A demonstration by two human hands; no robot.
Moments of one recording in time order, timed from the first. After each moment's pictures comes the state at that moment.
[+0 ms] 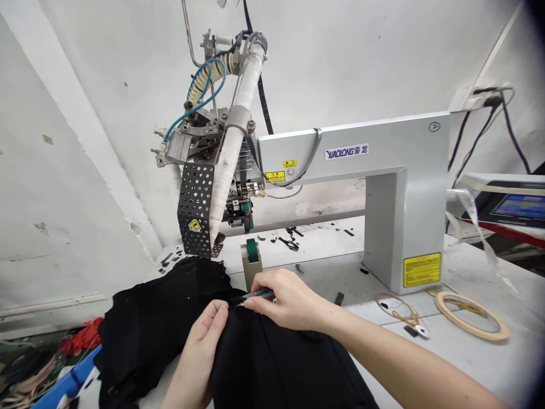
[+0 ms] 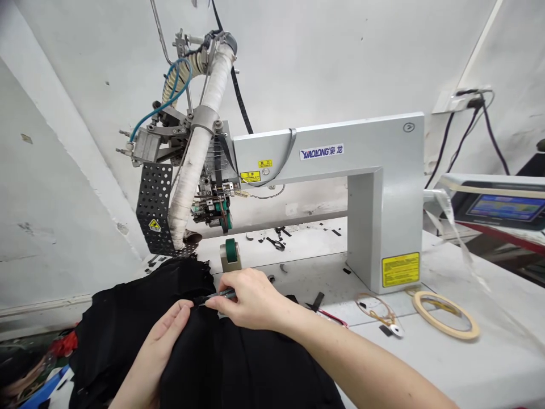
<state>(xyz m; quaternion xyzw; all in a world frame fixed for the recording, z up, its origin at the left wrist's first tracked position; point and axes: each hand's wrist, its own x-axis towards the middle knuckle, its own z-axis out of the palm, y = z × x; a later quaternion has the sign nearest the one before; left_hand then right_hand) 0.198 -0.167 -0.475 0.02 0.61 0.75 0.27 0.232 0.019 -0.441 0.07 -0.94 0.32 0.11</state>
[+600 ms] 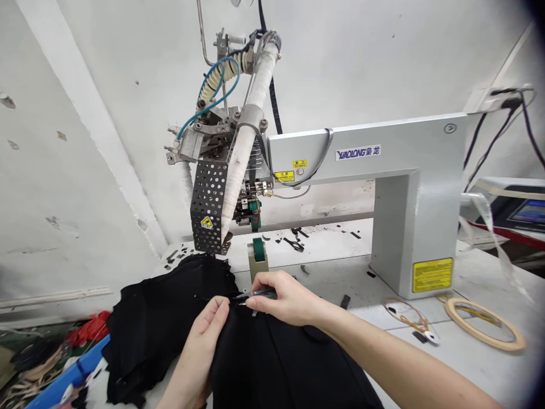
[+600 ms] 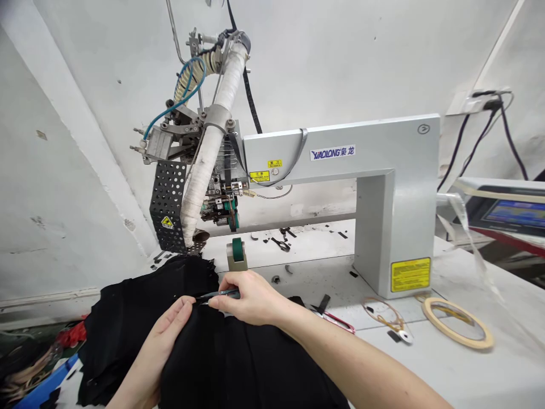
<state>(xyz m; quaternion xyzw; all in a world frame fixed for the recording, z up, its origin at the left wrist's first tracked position) 0.187 -0.179 -0.480 0.03 0.59 0.76 0.29 0.217 0.014 -0.453 0.08 -0.90 0.43 0.05</state>
